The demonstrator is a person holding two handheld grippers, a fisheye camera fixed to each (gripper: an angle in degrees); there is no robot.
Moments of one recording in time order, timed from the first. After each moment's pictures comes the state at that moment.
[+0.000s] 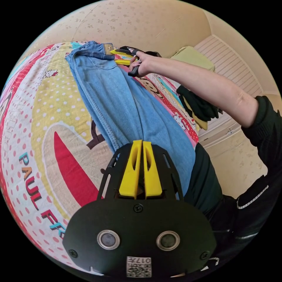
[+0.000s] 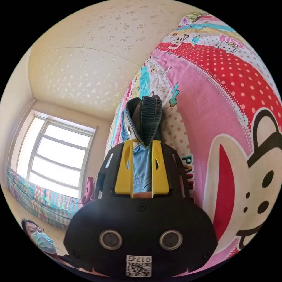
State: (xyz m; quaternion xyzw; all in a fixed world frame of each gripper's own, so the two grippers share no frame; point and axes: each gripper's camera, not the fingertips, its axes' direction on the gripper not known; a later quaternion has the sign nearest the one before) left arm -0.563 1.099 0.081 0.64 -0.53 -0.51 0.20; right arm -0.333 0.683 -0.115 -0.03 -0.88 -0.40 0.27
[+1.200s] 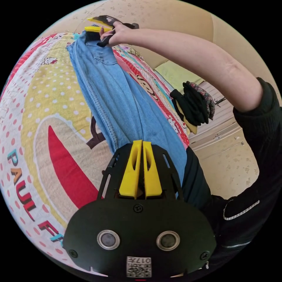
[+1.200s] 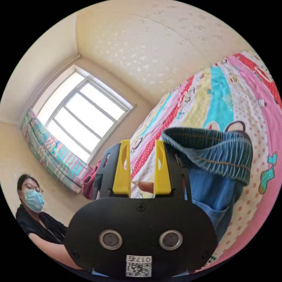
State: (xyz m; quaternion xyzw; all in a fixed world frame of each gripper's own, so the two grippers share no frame) left arm -0.463 1.134 0.076 0.69 -0.50 -0.46 0.23; right arm -0.299 0.767 -0.279 0.13 -0.86 -0.49 0.01
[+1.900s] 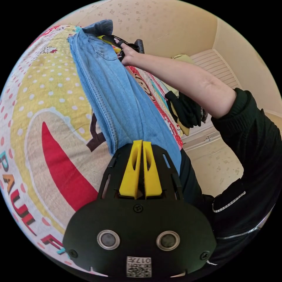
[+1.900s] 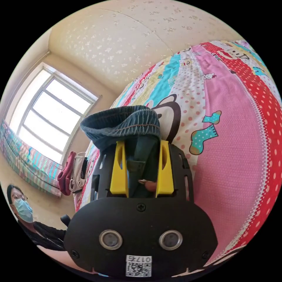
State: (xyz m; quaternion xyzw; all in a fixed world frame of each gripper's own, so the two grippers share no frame) left arm -0.404 1.159 0.085 0.73 -0.47 -0.43 0.25; right arm -0.293 0.765 -0.255 0.10 -0.81 -0.53 0.21
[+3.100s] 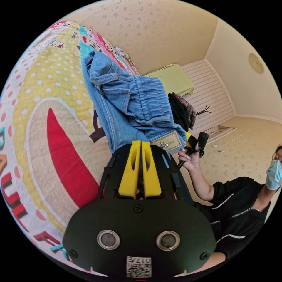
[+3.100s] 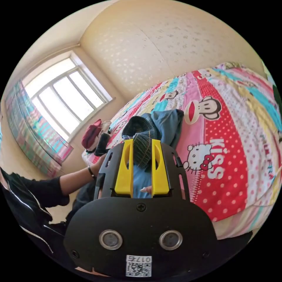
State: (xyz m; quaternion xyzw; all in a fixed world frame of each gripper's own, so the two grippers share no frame) left arm -0.388 1.174 0.110 0.77 -0.47 -0.36 0.25; right arm 0.111 0.762 0.209 0.15 -0.86 -0.44 0.19
